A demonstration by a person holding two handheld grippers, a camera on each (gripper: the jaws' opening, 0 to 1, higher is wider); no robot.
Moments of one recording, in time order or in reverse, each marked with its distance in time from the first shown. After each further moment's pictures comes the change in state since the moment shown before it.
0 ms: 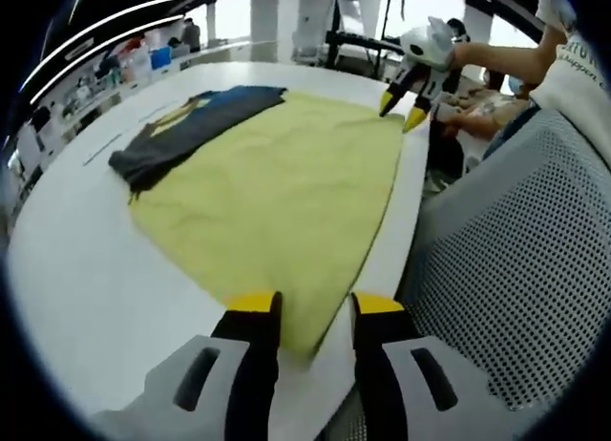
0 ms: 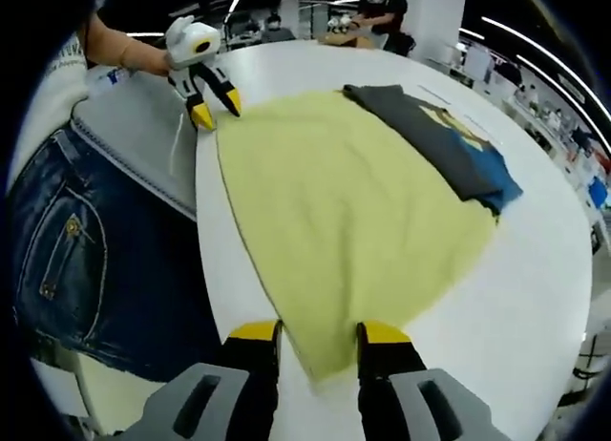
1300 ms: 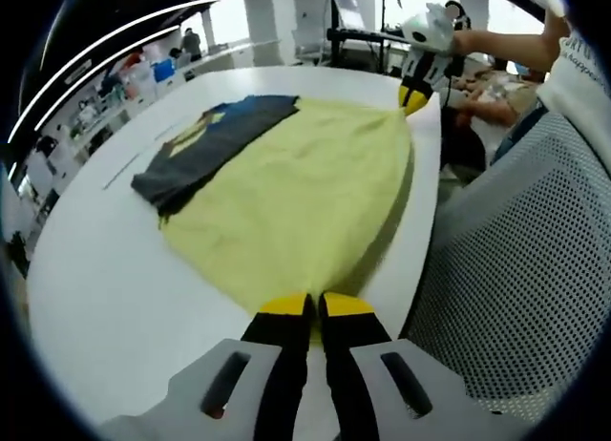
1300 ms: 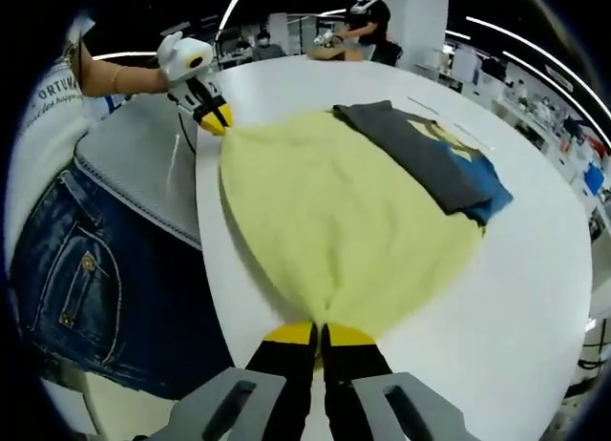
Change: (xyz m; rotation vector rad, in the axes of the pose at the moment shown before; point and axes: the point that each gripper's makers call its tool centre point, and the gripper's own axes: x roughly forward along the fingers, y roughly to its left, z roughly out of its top) left arm -0.024 0.021 0.020 0.049 0.022 0.091; right arm -0.019 -0.001 0.022 0.068 -0.075 0.005
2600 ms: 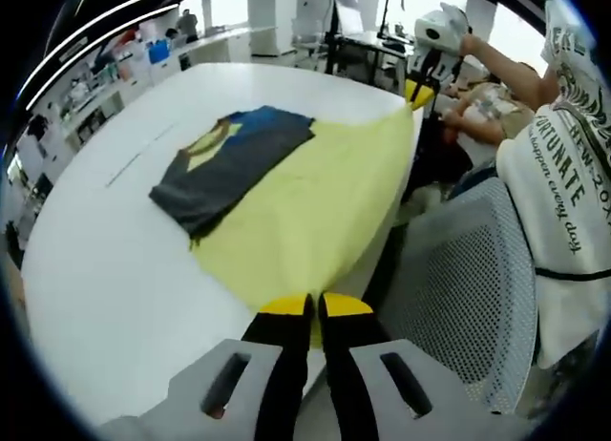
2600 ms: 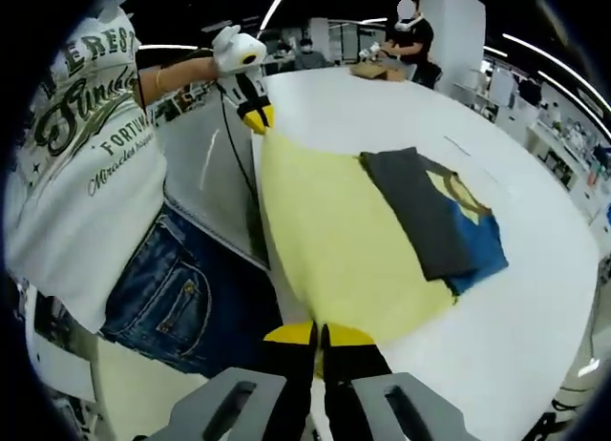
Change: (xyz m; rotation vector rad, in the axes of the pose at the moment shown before) left arm -0.069 -0.011 0.038 -0.053 0.086 -0.098; right arm -0.075 0.036 0.047 -0.124 -0.013 0.140
